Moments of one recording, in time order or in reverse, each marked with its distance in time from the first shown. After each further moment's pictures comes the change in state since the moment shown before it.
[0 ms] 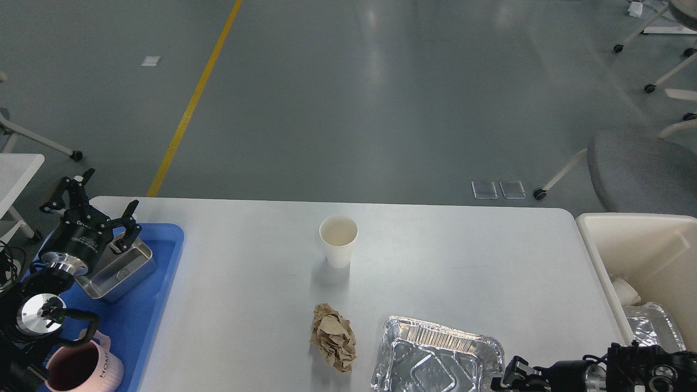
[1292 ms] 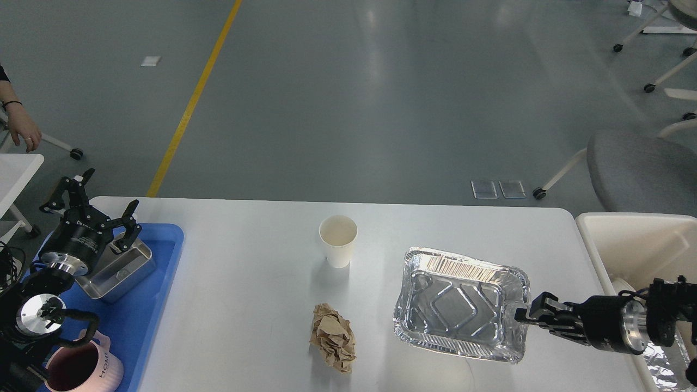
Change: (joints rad) left arm 0.001 0.000 -0.002 0.000 0.000 -0.012 0.000; right arm 0.133 -0.175 0.116 0.121 0.011 0.055 0.018
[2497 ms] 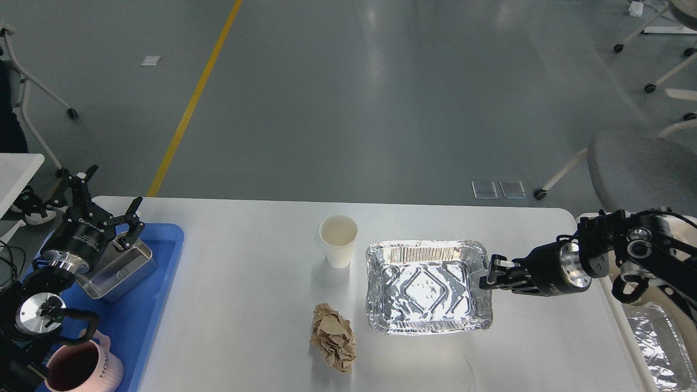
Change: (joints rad) left arm -0.006 0.000 0.002 0.000 -0.001 -0.033 0.003; right arm 0.390 0.236 -0.169 -0.227 0.037 0.177 -0.269
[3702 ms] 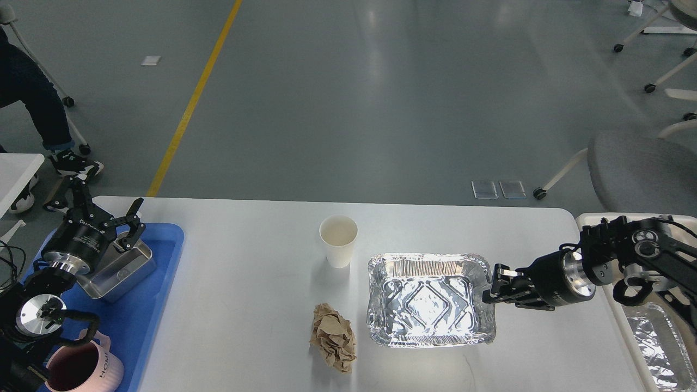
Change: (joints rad) left arm 0.004 -0.002 0.000 0.000 0.001 -0.005 -0.002; right arm -0.035 -0.006 0.040 0.016 0.122 0.037 -0.136
